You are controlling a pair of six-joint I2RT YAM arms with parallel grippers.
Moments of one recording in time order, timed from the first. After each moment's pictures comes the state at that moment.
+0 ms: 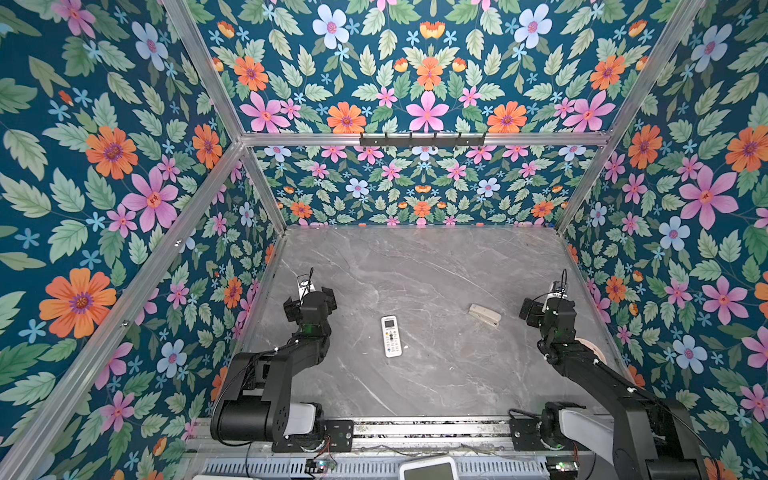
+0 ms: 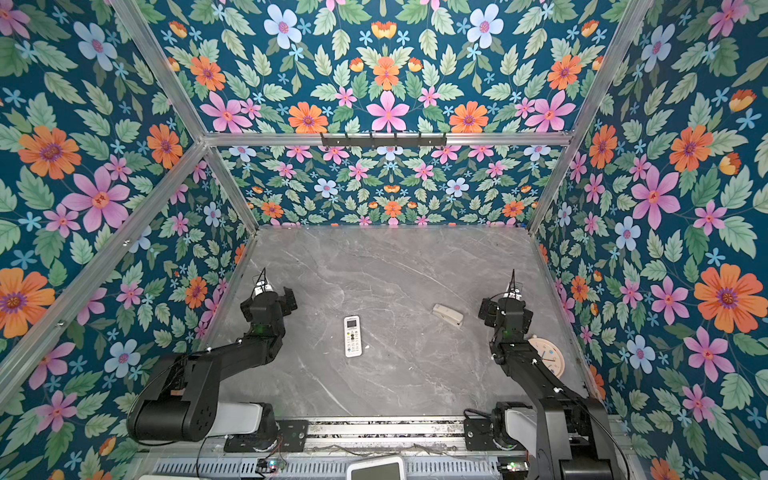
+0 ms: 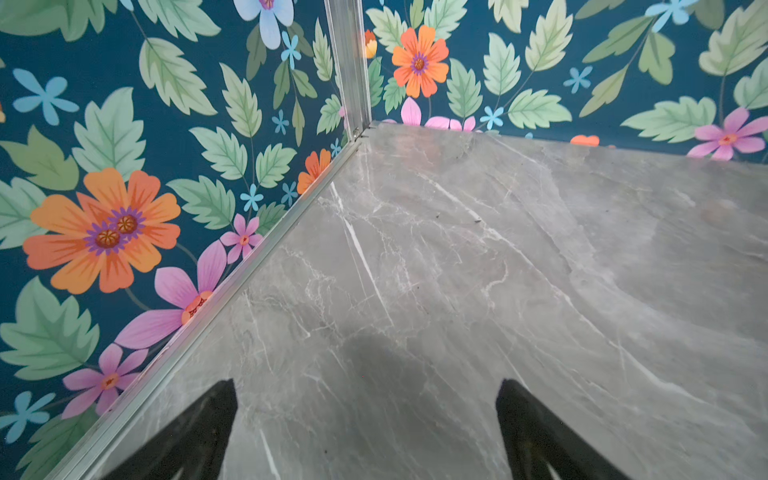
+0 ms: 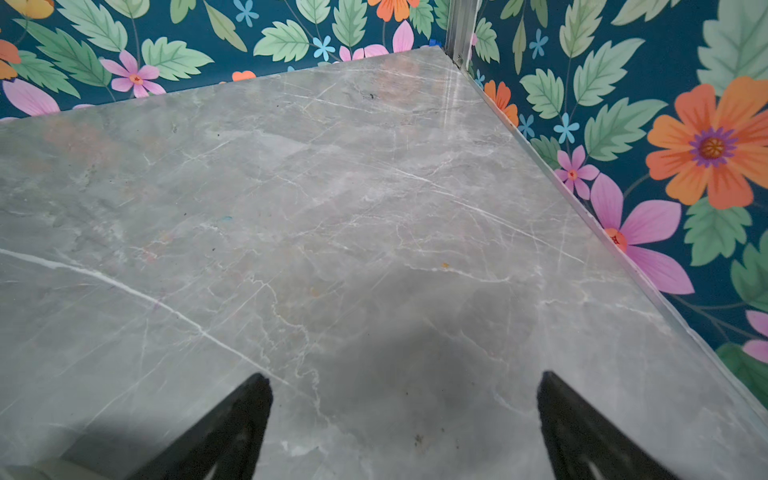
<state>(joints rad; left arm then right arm) -0.09 1.39 0.37 0.68 -0.51 -0.08 -0.01 1.13 0.34 0.29 0.25 0.16</state>
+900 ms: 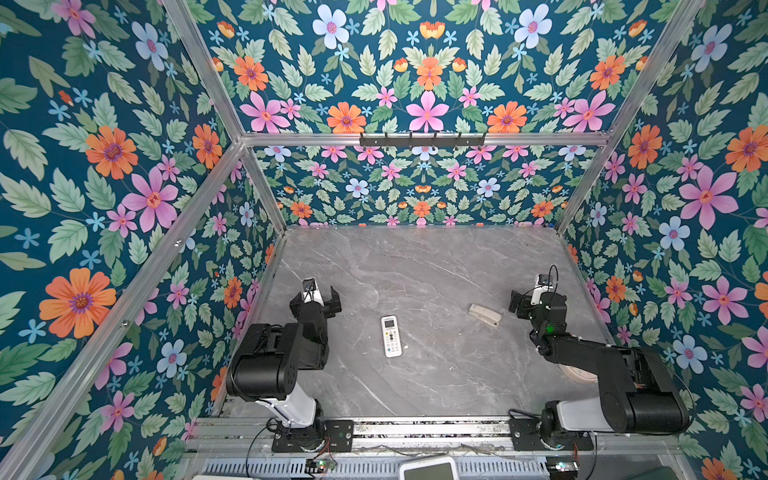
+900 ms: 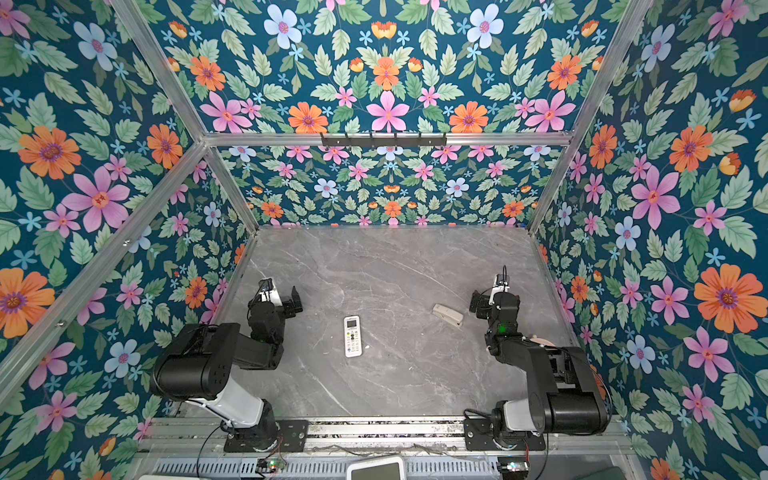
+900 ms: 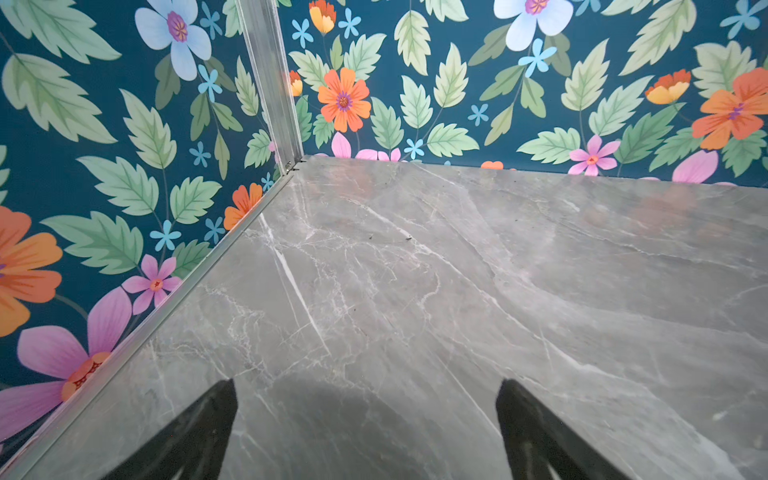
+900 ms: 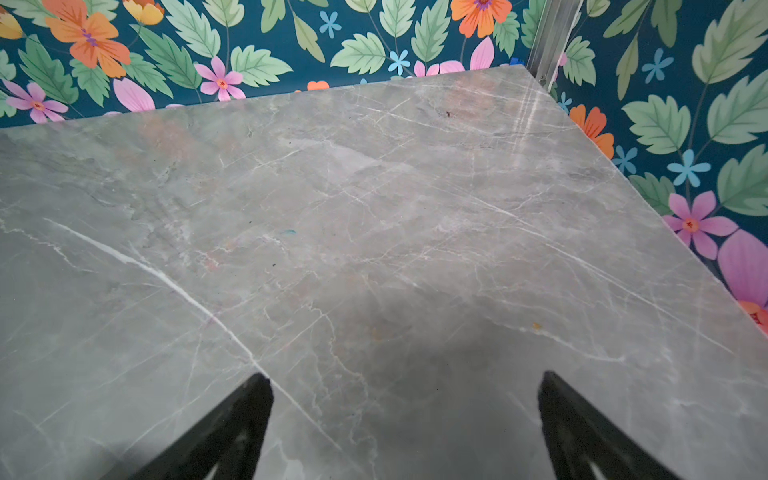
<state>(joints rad) -0.04 1.61 0.28 1.13 -0.25 -0.02 -0.01 1.40 0.36 0.60 0.11 0.11</state>
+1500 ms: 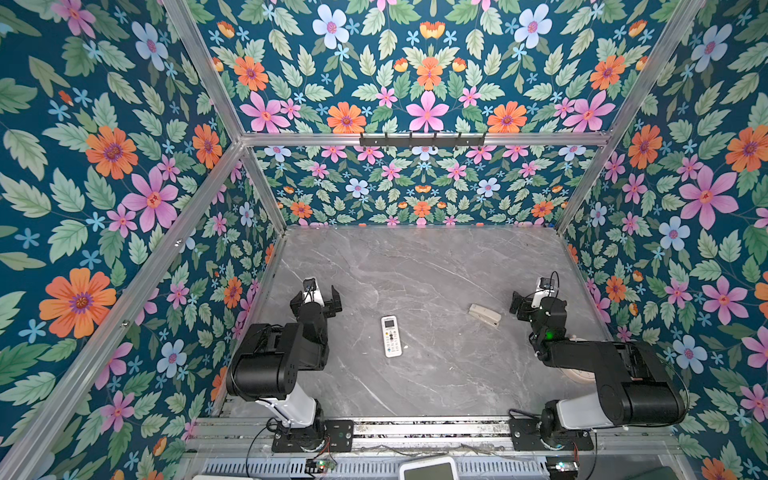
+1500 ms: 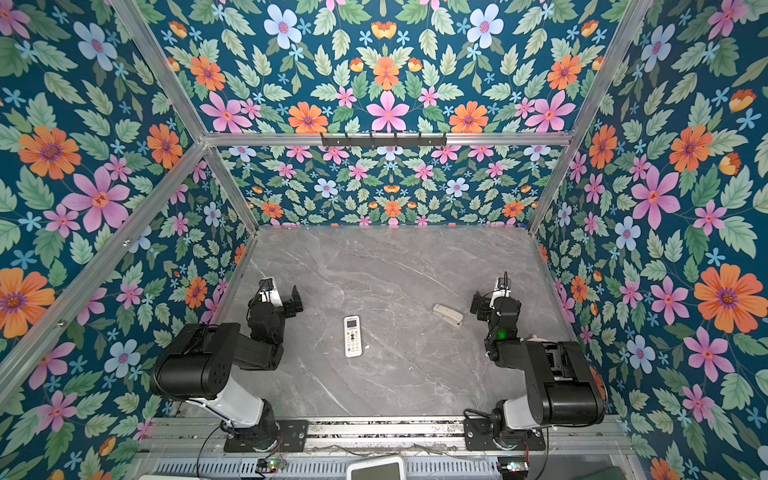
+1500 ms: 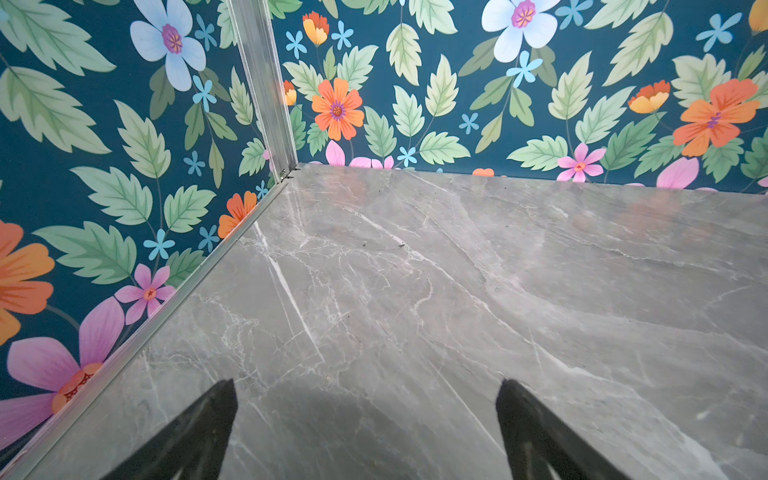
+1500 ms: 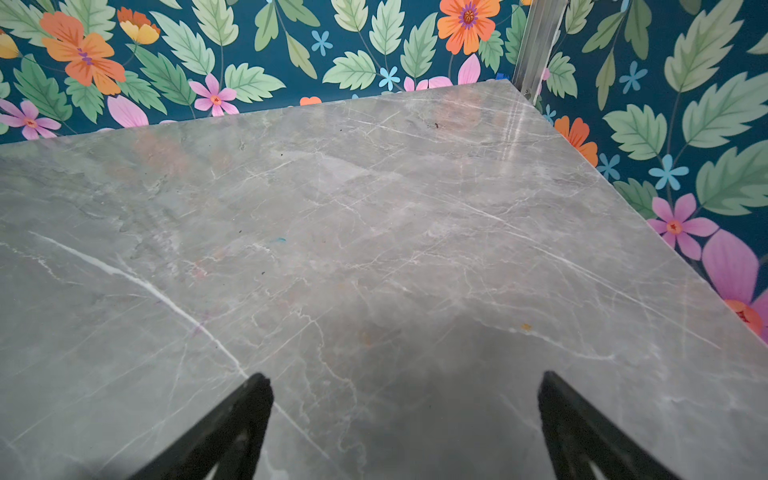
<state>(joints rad) -0.04 1.61 0.28 1.15 -0.25 -0.01 -0.01 1.44 0.31 0.76 0.13 0.11</state>
